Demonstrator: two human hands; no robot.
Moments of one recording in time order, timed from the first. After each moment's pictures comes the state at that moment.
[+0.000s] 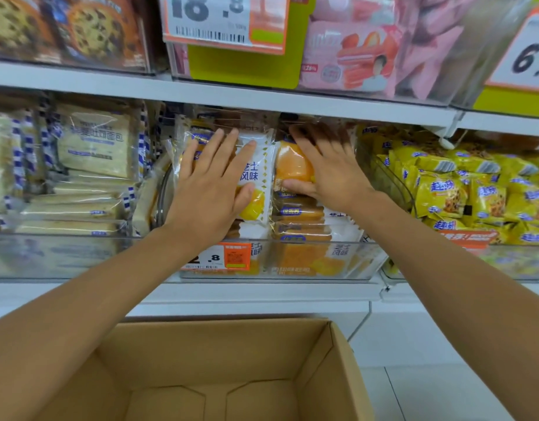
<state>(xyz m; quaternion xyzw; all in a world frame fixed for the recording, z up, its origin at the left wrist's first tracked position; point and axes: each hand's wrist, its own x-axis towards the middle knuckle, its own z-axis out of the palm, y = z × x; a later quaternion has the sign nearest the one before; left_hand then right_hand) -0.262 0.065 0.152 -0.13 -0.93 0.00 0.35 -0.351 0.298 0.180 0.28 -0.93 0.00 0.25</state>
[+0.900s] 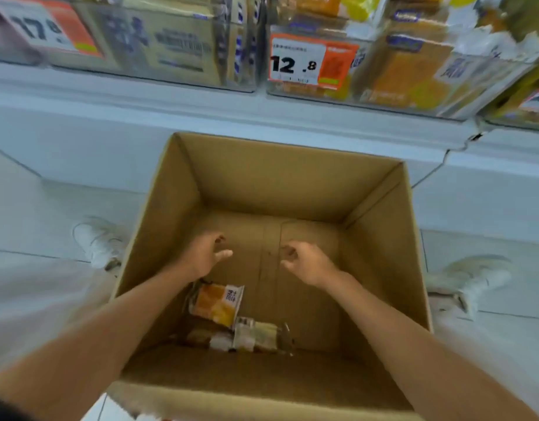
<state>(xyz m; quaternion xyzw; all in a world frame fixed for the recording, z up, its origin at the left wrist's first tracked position) 0.004 -0.023 -0.117 0.14 -0.92 -0.30 -0.22 -0.052 0.225 -0.102 0.17 -0.90 0.22 -0.34</state>
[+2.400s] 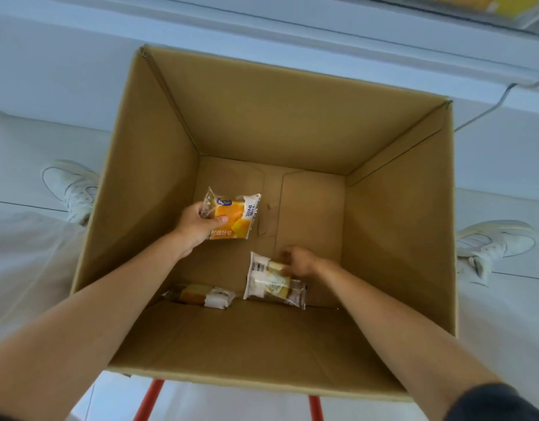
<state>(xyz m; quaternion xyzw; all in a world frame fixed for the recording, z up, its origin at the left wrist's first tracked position) 0.022 -0.007 -0.161 0.37 -0.70 -0.57 -0.21 -0.007 0.240 -0.229 0.08 -0.81 0.14 -0.57</state>
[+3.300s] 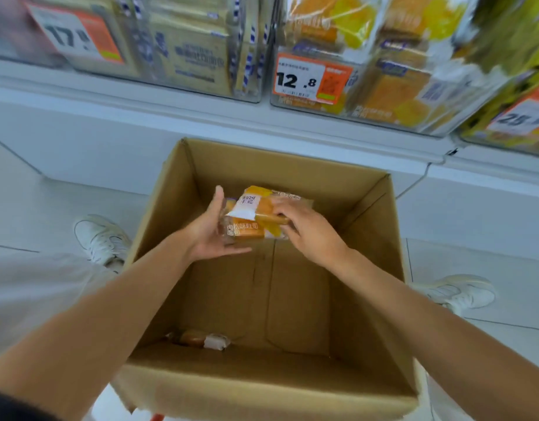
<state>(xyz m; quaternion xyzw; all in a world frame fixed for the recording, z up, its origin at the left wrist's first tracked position) -0.020 -0.004 -0.048 0.33 -0.43 -0.80 -0.26 -0.069 0.221 -0.032 0.39 -0.88 0.27 -0.05</state>
